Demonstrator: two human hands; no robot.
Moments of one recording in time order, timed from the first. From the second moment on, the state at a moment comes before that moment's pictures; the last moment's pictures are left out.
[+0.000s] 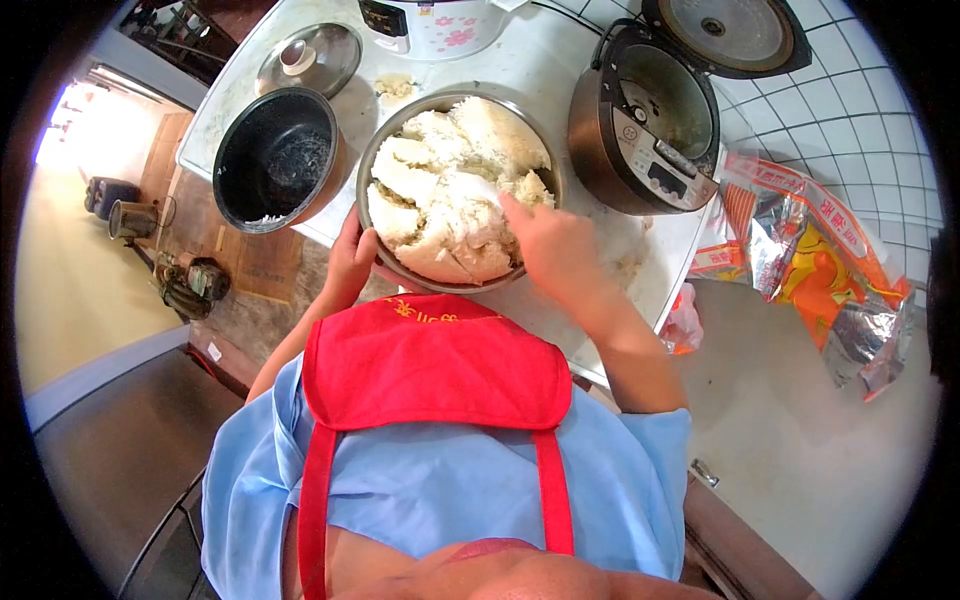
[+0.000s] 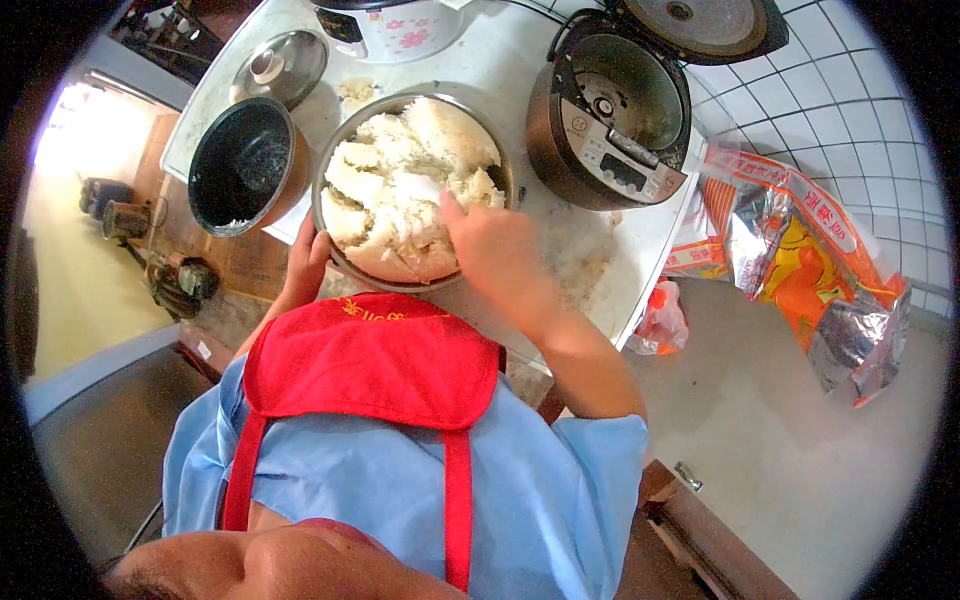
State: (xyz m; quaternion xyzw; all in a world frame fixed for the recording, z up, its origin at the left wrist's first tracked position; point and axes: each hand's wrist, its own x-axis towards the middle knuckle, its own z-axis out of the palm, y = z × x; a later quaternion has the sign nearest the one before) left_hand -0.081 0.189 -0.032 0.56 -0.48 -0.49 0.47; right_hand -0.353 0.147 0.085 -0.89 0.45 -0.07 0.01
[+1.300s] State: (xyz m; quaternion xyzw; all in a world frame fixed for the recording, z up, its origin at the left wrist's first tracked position) left_hand -0.077 0.184 -0.012 0.51 -0.31 -0.63 0.49; right_hand -0.356 0.082 0.087 -0.84 0.49 0.09 0.19
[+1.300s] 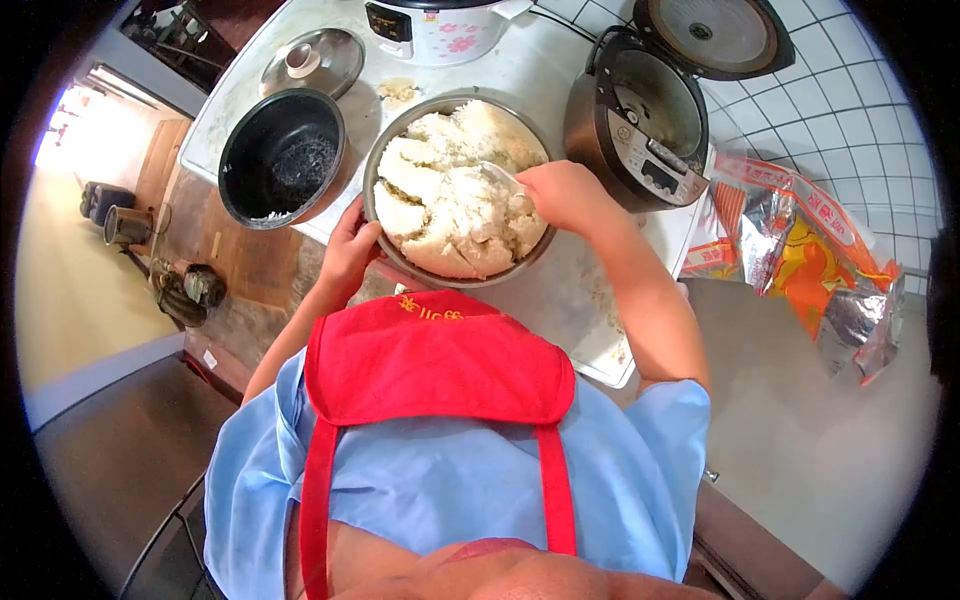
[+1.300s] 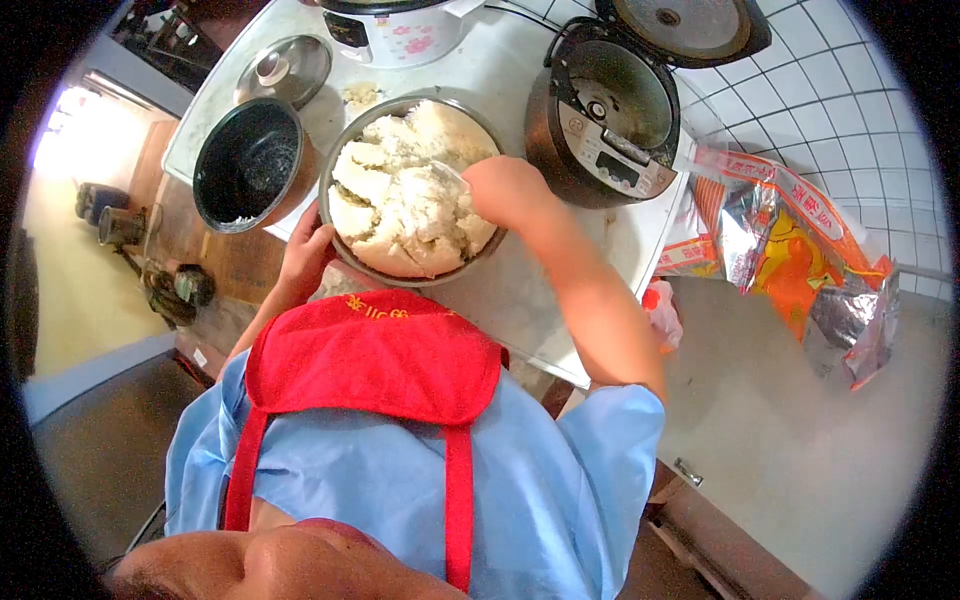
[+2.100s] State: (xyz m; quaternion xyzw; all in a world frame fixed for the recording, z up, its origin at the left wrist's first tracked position) left_hand -0.060 0.016 0.059 0.58 -0.67 -0.46 0.06; right_hand -0.382 0.184 0.013 -0.62 0.61 -0.43 0.25
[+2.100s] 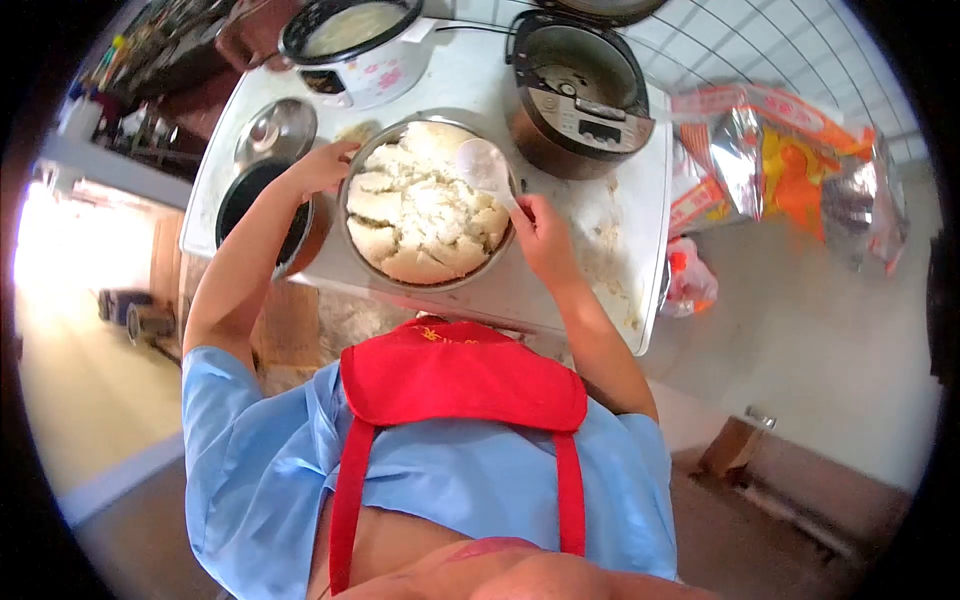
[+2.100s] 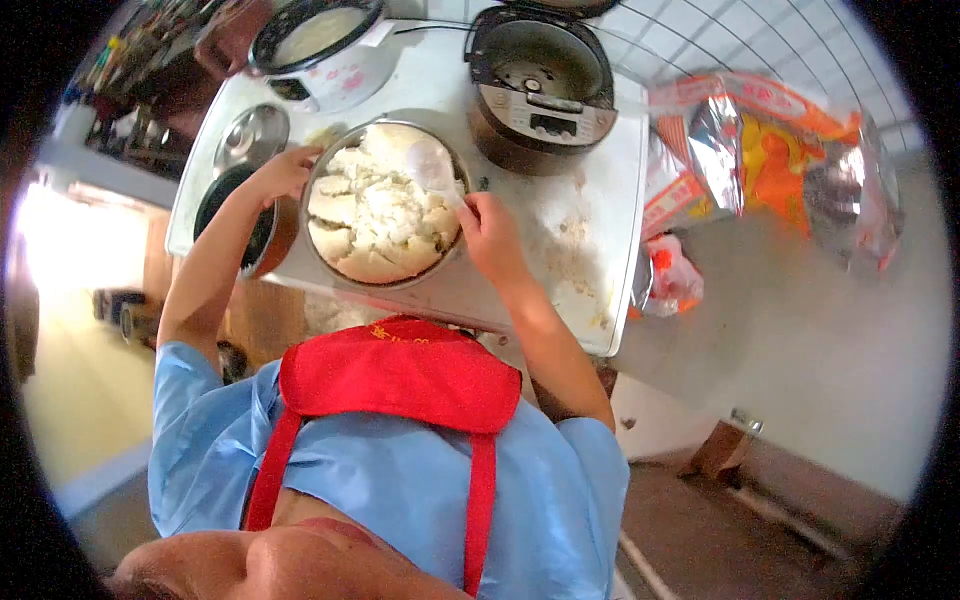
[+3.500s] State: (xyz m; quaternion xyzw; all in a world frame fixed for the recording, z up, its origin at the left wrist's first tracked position) left_hand -0.170 0.498 0.120 0.04 -0.63 -0.60 -0.48; right_hand -0.048 0.834 0.108 0.18 0.76 -0.62 0.03
